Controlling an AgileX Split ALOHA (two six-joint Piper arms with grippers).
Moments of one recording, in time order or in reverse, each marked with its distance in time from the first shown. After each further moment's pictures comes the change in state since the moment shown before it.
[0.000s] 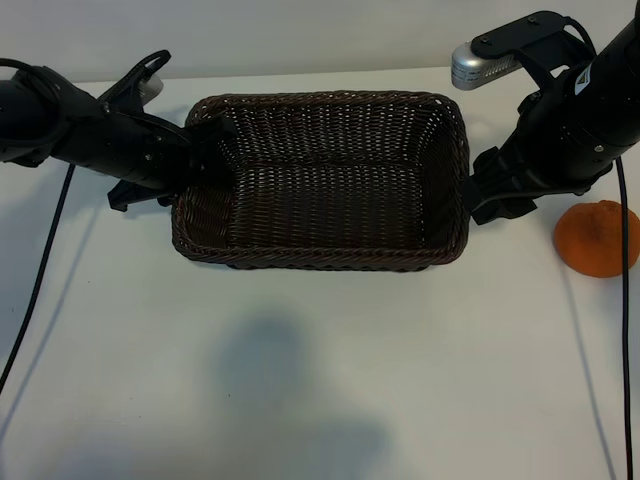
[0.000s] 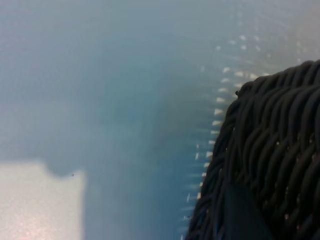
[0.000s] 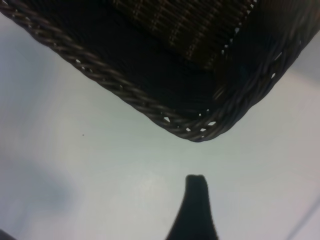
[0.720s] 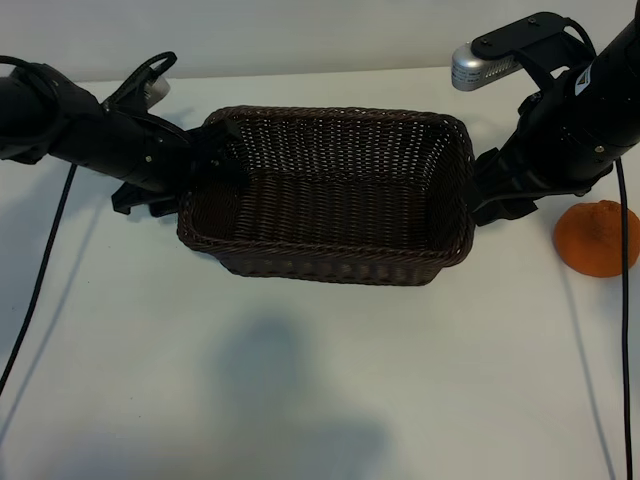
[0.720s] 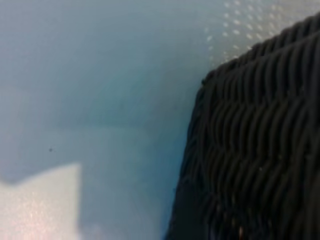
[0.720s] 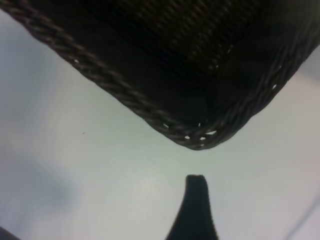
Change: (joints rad) left arm 0.000 -0.017 -0.004 0.012 0.063 0.007; right arm 0.000 0.000 0.000 0.001 0.005 0.000
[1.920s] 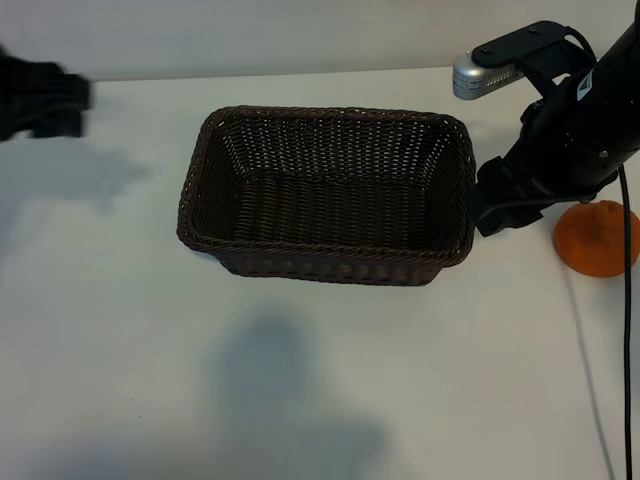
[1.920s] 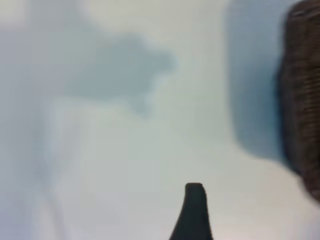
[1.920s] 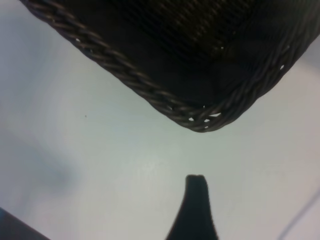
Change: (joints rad) left arm 0.030 -0.562 -0.074 0.799 0.370 -0.289; right arm 0.000 0.000 0.000 0.000 0.045 0.001
